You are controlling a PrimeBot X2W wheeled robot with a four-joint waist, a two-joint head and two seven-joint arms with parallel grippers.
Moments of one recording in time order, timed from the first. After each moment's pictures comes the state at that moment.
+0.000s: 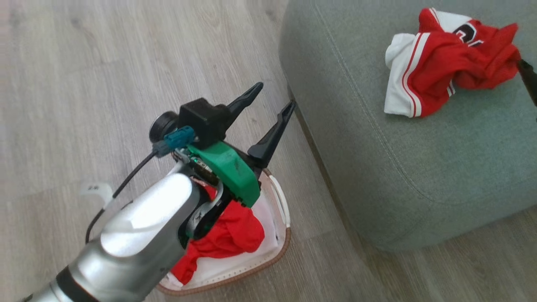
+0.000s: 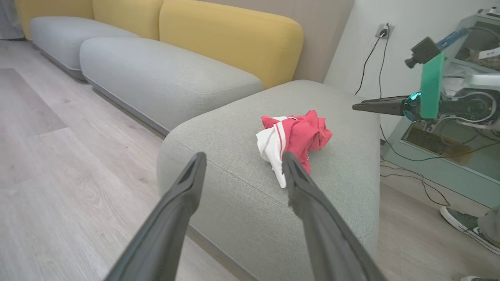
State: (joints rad) left arm -0.68 0.31 -0.90 0.12 -0.70 0.10 -0.07; right arm -0.86 -0.74 0.64 0.77 0.99 0.13 0.13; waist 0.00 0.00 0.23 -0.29
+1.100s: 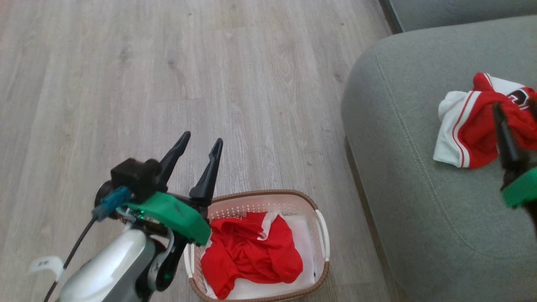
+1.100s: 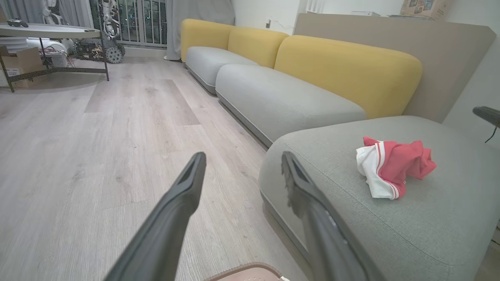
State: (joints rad) left arm -0.38 0.45 -0.78 0.03 -0.76 0.26 -0.21; right arm -0.21 -0.49 0.01 0.14 0.56 0.13 -0.03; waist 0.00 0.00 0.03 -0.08
